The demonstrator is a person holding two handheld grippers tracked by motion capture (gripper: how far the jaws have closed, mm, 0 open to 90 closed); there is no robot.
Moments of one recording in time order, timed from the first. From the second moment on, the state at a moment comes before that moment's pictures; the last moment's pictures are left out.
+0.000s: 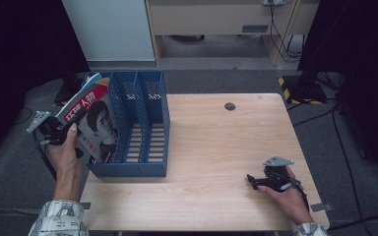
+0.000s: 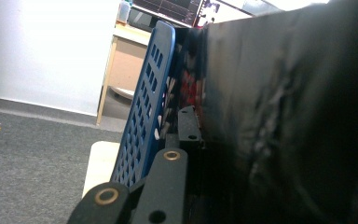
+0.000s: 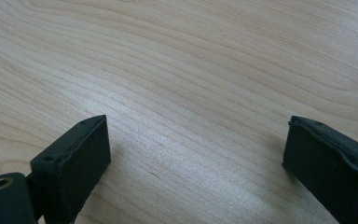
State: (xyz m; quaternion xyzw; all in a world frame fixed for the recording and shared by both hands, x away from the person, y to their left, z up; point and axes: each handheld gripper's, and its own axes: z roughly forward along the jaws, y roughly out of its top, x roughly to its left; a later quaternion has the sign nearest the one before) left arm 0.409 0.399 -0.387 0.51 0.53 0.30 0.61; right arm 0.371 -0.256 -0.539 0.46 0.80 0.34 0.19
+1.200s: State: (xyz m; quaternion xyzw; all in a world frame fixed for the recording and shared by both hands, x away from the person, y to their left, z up) left arm 0.424 0.394 -0.392 0.50 0.53 0.31 0.61; right arm 0.371 -0.256 -0.539 0.46 0.80 0.34 0.19
